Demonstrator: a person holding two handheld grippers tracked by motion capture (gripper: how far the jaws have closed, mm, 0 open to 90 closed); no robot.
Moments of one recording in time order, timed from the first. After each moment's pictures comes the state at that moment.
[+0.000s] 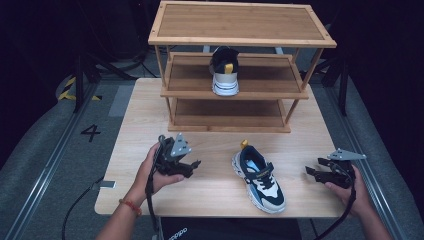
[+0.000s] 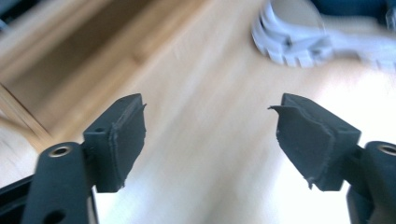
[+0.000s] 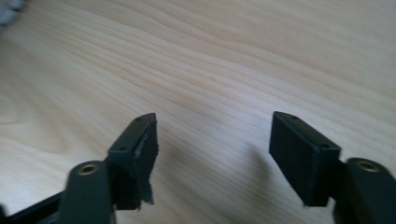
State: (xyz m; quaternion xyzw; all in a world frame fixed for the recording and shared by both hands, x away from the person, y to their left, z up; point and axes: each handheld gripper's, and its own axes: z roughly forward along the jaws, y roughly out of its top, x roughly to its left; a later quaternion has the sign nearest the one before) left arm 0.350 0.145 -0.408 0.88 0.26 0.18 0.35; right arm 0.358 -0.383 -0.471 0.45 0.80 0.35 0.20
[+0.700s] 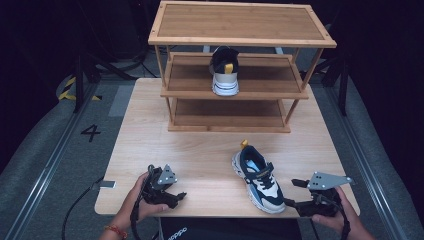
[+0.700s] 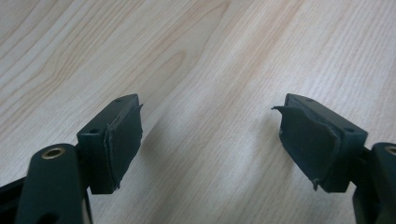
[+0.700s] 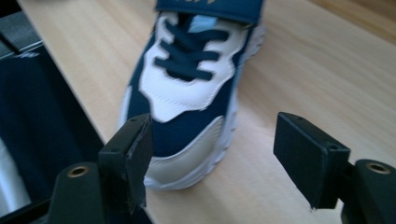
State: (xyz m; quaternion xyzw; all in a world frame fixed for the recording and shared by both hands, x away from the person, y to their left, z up) left arm 0.316 0.180 -0.472 0.90 0.27 0.11 0.31; right arm 0.273 -0.292 -0.429 0.30 0.86 0.39 0.13
